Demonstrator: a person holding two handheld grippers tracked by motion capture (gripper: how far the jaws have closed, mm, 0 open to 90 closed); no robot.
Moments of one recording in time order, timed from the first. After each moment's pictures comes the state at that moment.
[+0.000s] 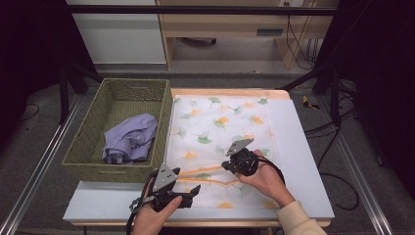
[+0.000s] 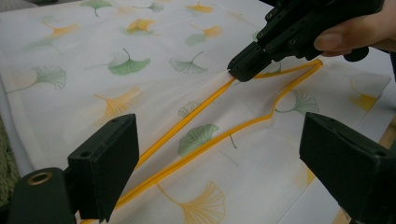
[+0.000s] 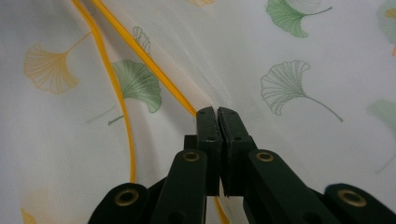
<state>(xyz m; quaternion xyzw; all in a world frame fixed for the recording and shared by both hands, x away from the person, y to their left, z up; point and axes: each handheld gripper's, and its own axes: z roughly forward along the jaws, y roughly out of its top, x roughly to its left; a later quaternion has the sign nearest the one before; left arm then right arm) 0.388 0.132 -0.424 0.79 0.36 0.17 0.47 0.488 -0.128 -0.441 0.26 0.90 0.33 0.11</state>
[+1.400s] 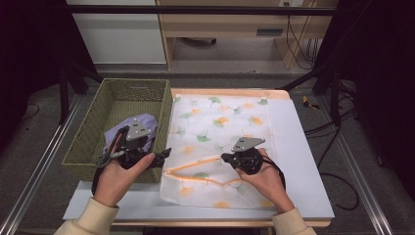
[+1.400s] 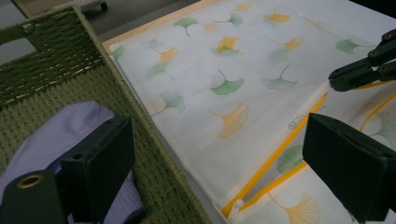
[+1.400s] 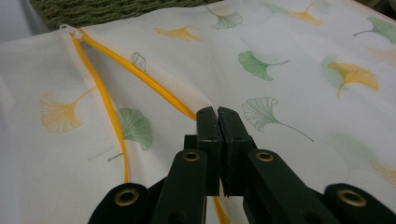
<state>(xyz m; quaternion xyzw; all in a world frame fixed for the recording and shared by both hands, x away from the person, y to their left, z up) 0.446 0.194 -0.322 0.81 0.39 0.23 0.37 0.480 -0.137 -0.425 0.27 0.86 0.41 0.15</state>
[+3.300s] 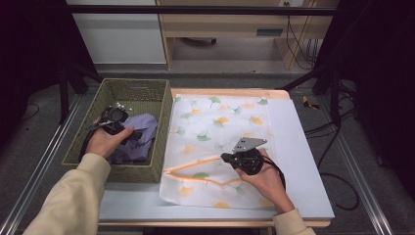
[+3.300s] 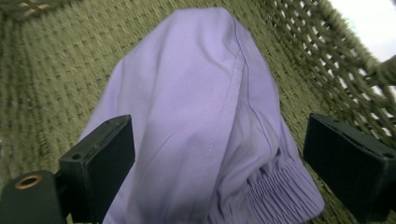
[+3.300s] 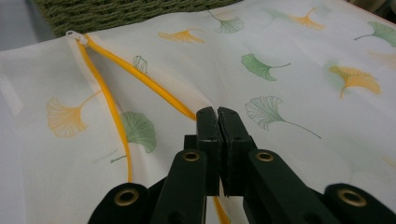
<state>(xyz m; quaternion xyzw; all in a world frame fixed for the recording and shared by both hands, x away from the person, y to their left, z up) 0.576 0.279 -0.387 0.82 0.49 0.18 0.22 0.479 -0.138 -0.425 0.27 0.85 0.43 0.15</state>
